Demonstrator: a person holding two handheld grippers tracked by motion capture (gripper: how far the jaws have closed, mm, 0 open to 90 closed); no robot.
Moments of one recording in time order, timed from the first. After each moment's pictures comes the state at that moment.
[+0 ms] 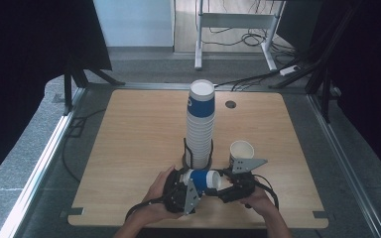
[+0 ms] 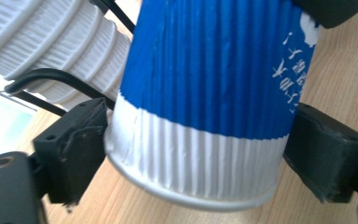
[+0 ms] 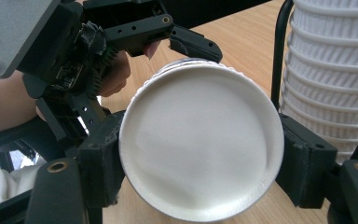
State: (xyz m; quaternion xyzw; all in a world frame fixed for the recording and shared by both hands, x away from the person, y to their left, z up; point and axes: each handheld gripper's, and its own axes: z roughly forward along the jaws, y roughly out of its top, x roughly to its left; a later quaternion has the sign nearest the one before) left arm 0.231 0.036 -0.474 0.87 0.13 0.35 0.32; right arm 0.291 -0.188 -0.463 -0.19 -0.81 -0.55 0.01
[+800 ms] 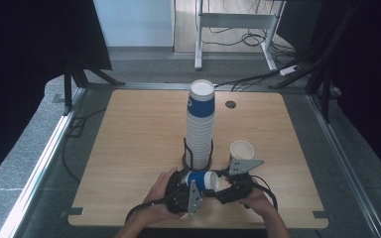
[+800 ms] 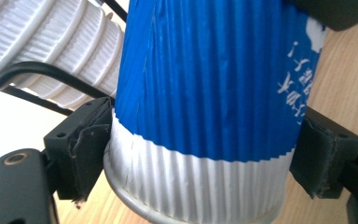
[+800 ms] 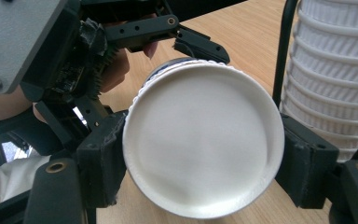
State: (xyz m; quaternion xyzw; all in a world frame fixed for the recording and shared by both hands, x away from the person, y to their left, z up) left arm 0.232 0.032 -0.480 0.87 0.12 0.37 0.30; right arm 0.290 -0.182 -0.465 -0.19 -0.82 -0.54 0.01
